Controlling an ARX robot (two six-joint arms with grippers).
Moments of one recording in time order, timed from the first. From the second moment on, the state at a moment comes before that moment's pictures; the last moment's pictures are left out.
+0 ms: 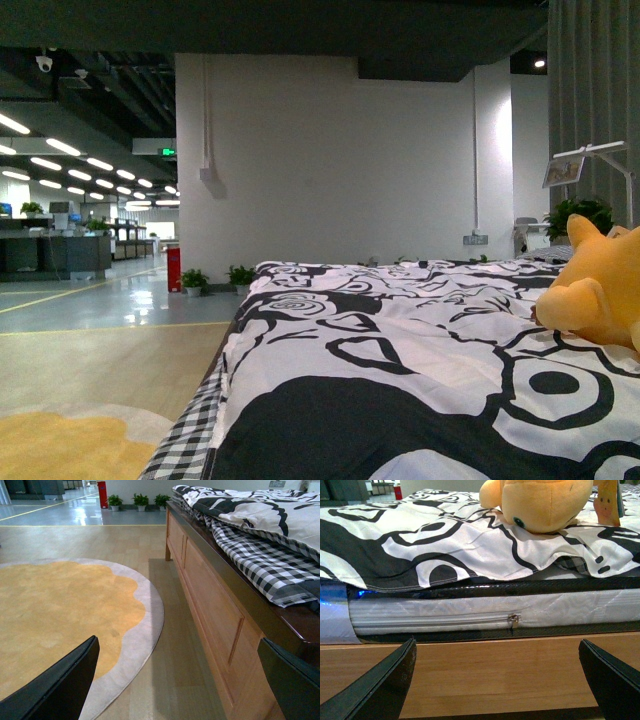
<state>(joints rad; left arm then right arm) 0.00 0.00 0.01 0.00 0.00 -0.01 0.00 0.00 0.01 0.00 -0.01 0.00</state>
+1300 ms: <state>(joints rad) 0.00 0.00 0.01 0.00 0.00 -0.01 0.14 1.44 0.74 1.08 0.32 -0.23</state>
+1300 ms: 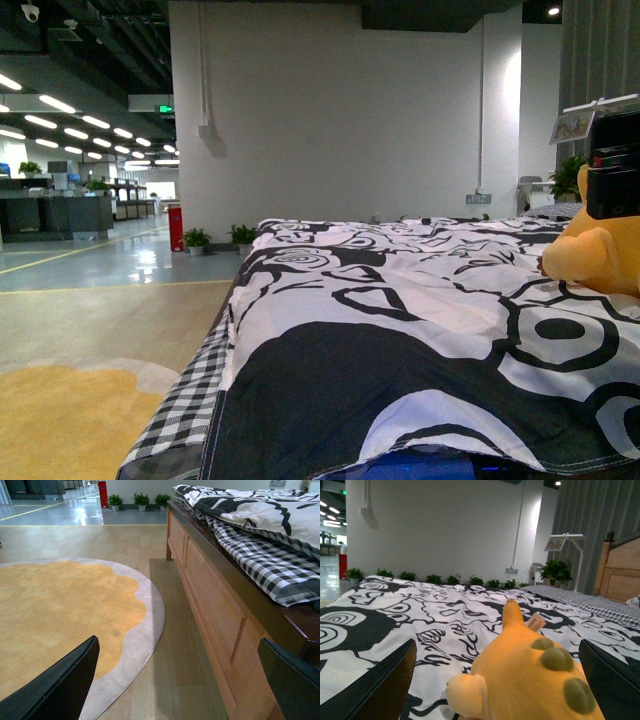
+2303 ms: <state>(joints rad) 0.00 0.00 0.01 0.00 0.00 -0.01 -0.05 1.61 0.85 0.92 0.19 -0.25</state>
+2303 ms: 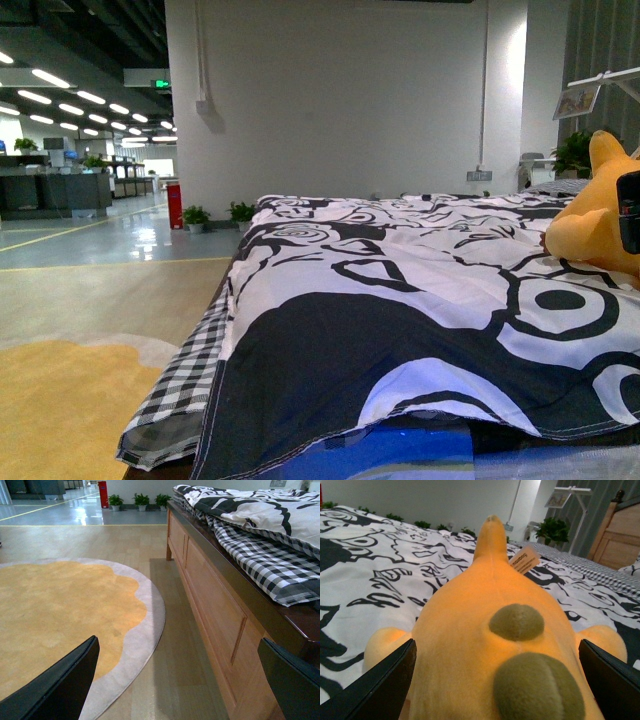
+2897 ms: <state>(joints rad) 0.00 0.00 0.01 0.00 0.00 -0.01 -0.01 1.58 0.79 0.96 0.16 -0.30</state>
